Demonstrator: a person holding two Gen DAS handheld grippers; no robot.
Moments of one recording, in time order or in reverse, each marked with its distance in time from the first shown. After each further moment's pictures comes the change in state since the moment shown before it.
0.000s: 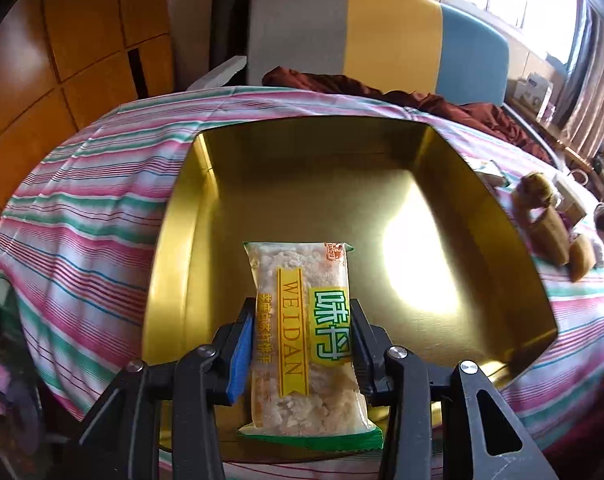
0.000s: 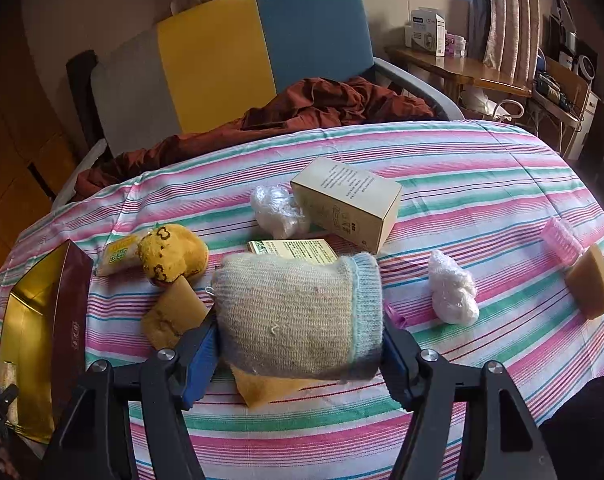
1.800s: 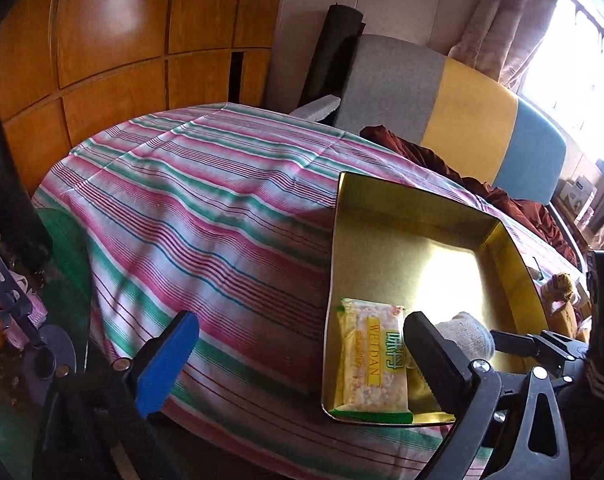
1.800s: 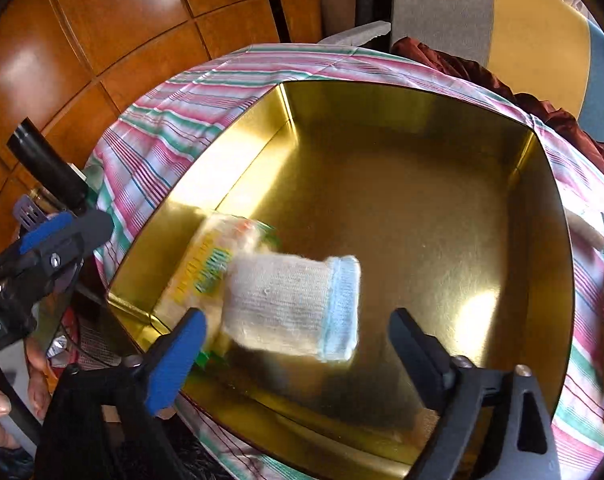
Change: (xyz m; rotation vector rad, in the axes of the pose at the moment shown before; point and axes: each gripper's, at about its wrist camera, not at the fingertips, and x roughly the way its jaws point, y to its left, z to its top) left arm -0.056 0.097 -0.026 -0.315 -0.177 0.084; right arm 0.010 0.349 -0.137 -0.665 0.240 0.476
